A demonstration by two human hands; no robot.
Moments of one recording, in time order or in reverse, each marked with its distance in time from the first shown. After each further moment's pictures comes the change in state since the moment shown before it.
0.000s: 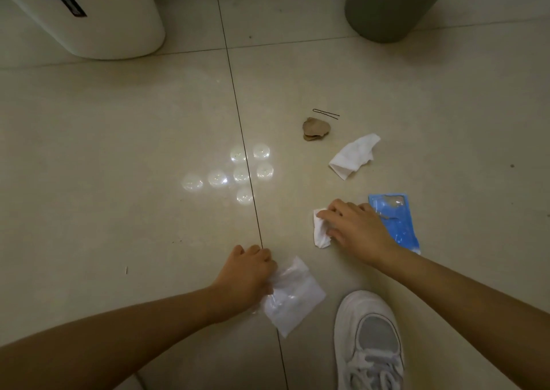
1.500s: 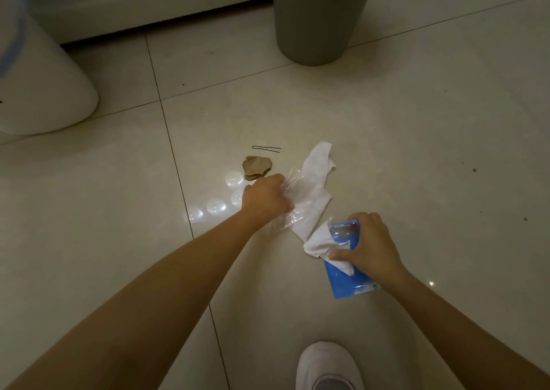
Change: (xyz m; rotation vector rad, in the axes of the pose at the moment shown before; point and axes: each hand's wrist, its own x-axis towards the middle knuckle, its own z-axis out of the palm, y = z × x) left_hand 0.219 0.035 -0.127 -0.433 0.217 -0.353; right_hand -0.031 0.111 0.004 0.690 0.165 0.625
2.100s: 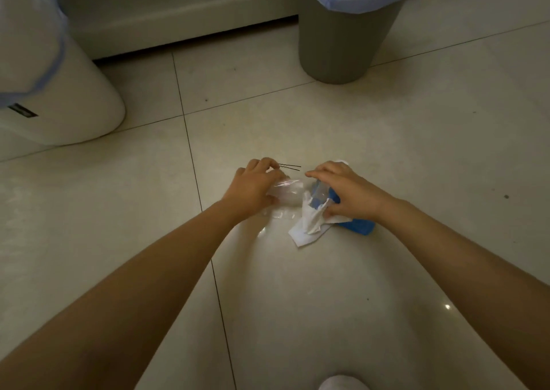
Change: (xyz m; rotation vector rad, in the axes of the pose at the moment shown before) left_hand 0.023 -0.049 -0.062 0.311 0.122 0.349; right_hand 0.115 -0.099 -0.035 -0.320 -0.282 -0.590
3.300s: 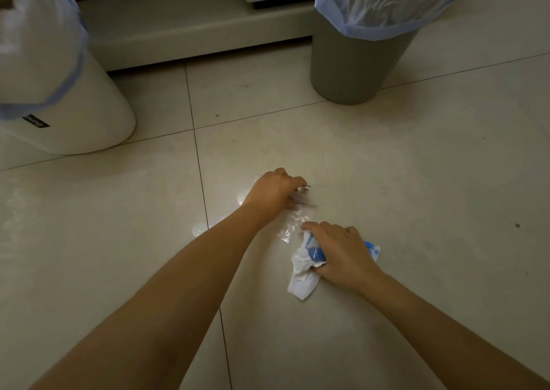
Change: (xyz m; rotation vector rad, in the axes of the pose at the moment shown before) left_hand 0.042 -0.001 0.005 -0.016 0.067 0.070; right_hand -0.017 -0.042 0.063 -0.211 0.089 0.118
